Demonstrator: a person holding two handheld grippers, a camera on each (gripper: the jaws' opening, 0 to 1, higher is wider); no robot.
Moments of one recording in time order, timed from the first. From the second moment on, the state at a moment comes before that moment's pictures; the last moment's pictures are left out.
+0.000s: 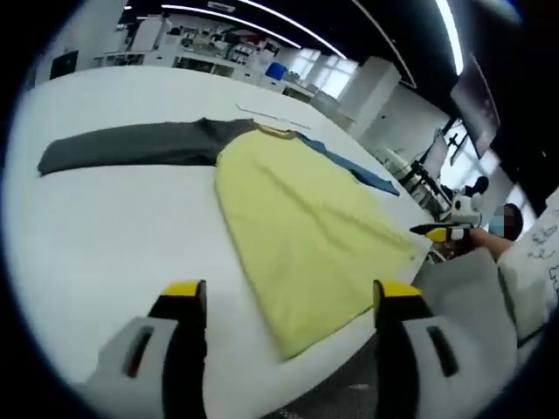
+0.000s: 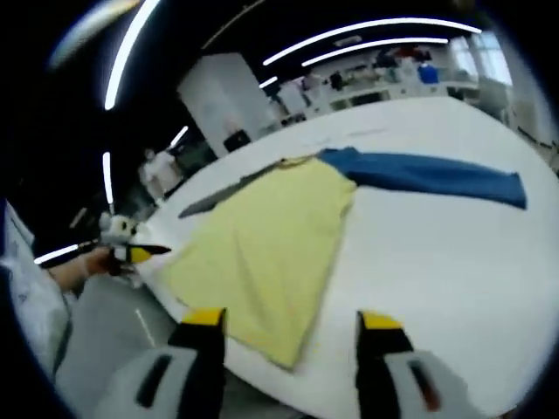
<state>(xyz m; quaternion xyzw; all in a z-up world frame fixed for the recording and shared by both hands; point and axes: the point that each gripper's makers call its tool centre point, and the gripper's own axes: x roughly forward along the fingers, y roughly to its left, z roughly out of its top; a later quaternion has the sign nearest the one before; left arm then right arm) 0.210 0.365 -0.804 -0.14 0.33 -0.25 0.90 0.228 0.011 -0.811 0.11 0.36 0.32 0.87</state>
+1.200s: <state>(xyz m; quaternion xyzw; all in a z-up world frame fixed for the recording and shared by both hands) 0.218 0.377 -0.797 -0.14 0.30 -0.22 0.92 0.378 -0.201 -0.822 0.07 0.36 0.01 0.93</state>
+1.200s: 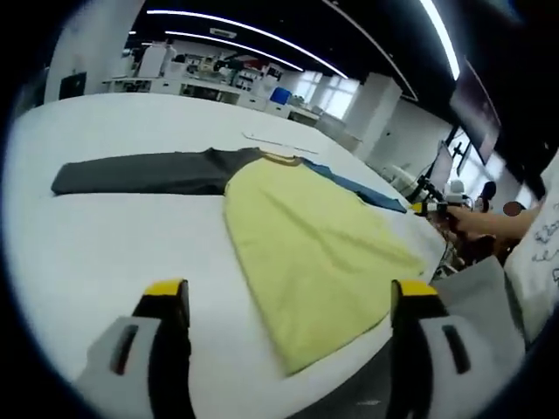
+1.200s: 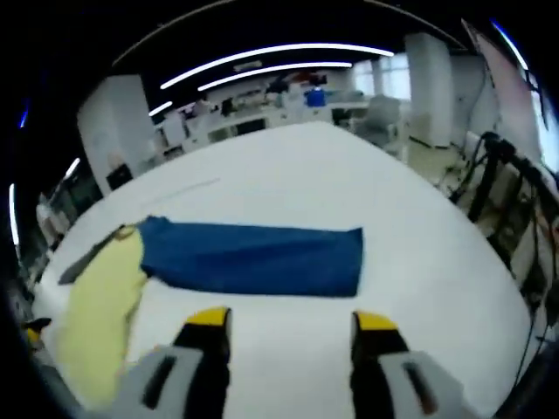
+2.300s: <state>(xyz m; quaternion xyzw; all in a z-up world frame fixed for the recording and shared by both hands) 0.217 0.376 -0.809 -0.15 0.32 -0.22 0.91 0.413 -0.235 -0.832 0.22 0.33 -0.11 0.91</state>
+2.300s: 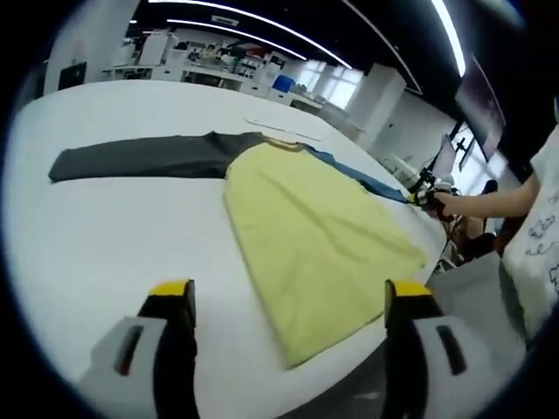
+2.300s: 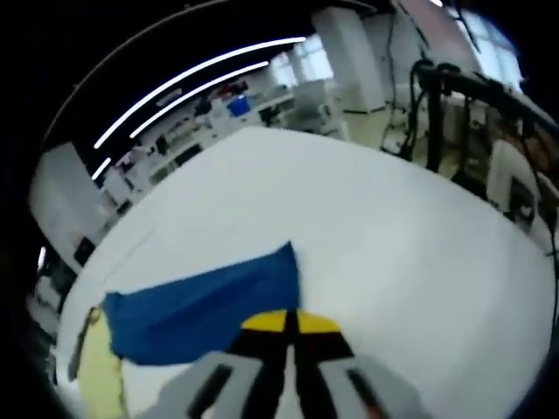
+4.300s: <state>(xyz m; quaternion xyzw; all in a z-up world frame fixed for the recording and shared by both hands) 0.217 0.371 -0.797 -0.14 0.30 -0.23 0.92 0.480 0.284 -0.749 0.16 0.31 0.39 0.85</state>
